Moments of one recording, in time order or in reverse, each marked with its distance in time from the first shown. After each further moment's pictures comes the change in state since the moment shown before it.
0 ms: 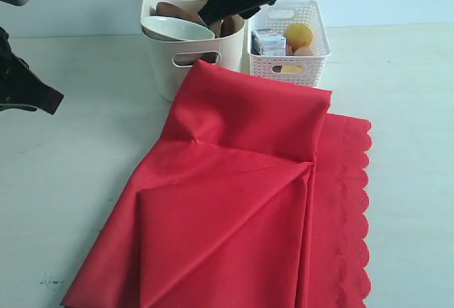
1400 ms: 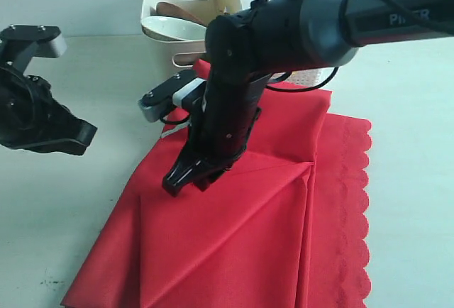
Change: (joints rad) left arm 0.094 0.130 0.133 -0.479 -0.146 0.354; right arm 0.077 0.092 0.307 0.837 -0.092 -0.620
